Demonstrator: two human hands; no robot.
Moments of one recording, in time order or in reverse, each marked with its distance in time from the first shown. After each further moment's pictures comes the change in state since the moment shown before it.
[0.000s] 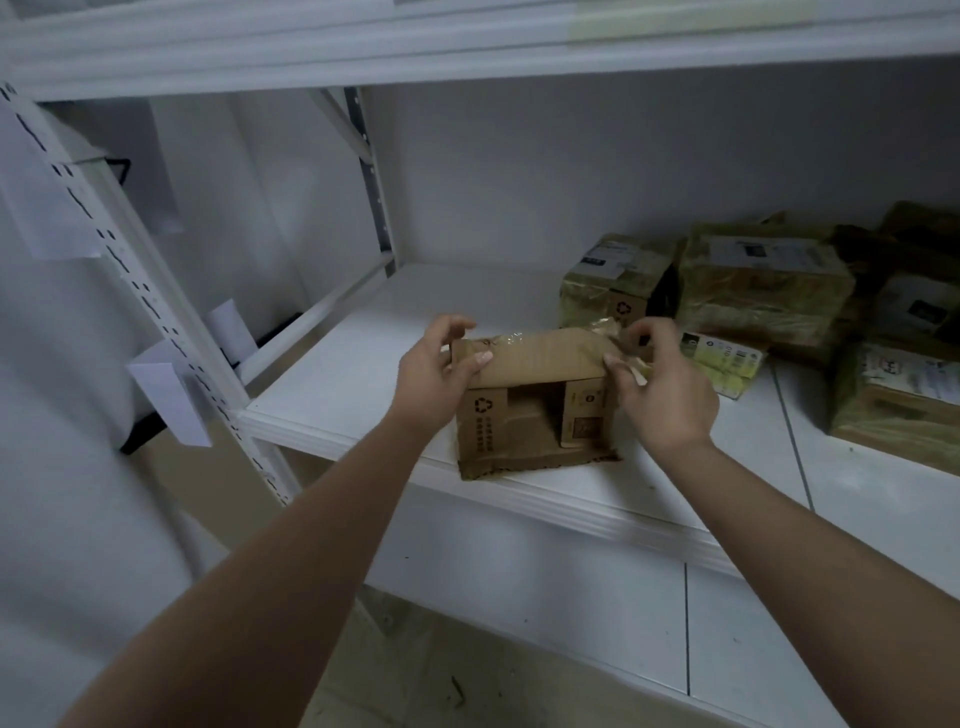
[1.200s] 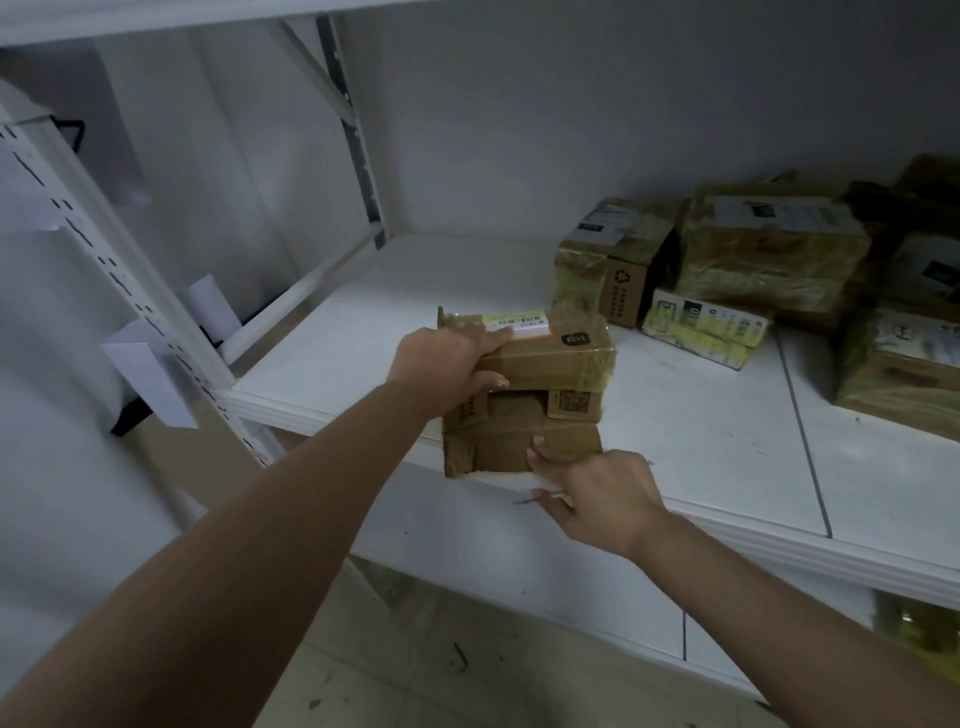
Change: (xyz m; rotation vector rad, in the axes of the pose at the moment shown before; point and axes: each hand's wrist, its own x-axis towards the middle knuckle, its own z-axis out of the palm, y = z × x) left_hand 0.016 -0.002 0.012 1.076 -0.371 0.350; right_hand -0.084 0.014 0.029 -0.458 -0.580 -0.562
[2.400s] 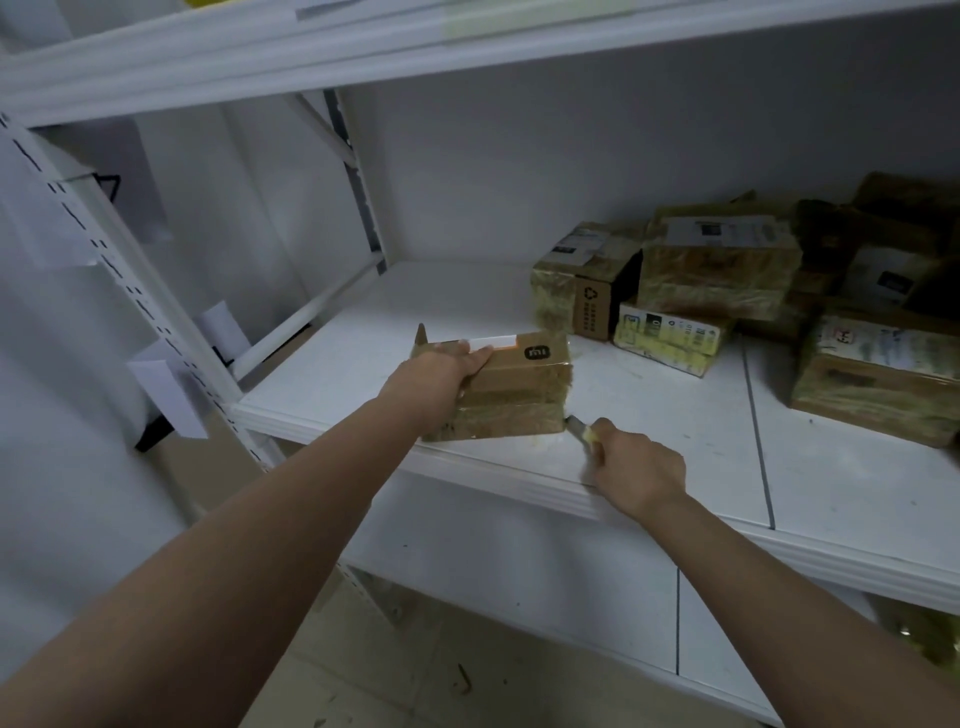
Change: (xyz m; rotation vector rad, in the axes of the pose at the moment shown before) left_hand -0.008 0.029 -0.008 -0.130 -0.143 -0.070; right_hand -0.018 0.057 -0.014 0.239 -0.077 0.479
